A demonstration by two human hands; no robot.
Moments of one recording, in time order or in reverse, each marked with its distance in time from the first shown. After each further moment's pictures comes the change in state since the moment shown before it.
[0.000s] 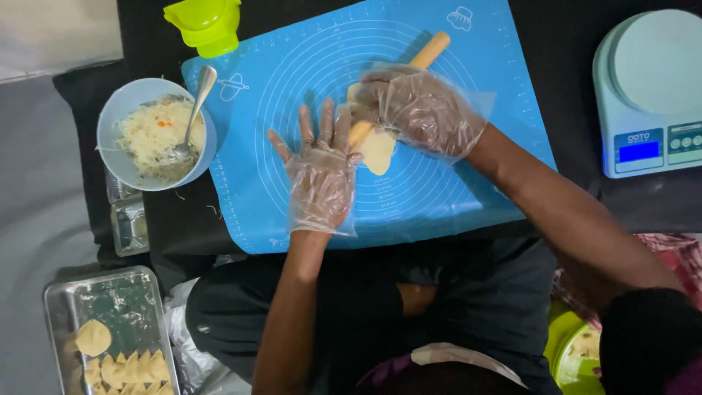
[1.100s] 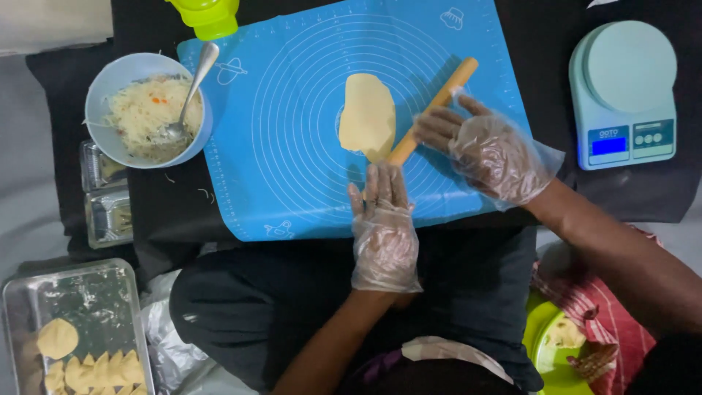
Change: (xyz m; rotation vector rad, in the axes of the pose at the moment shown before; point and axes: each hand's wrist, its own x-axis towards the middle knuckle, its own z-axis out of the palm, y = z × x) left_hand -0.077 0.117 -0.001 -0.086 -0.139 -0.098; right_hand -0.091 -0.038 -0.038 -0.778 -0.965 0.016
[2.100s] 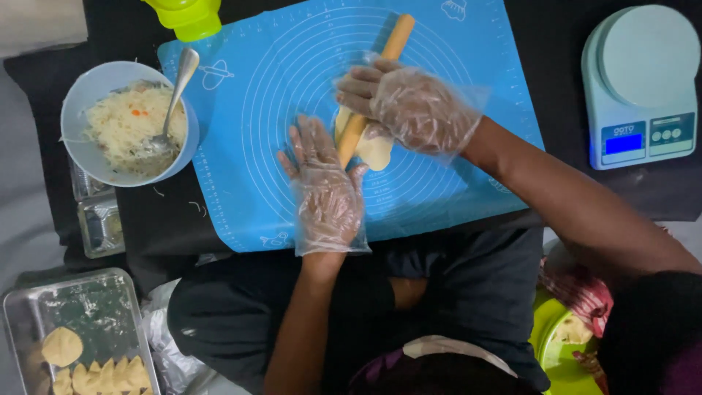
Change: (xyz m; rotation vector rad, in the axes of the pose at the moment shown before) left_hand 0.060 -0.085 -0.003 -0.044 0.131 -0.085; right_hand 0.109 0.027 -0.020 0.738 0.688 -0.157
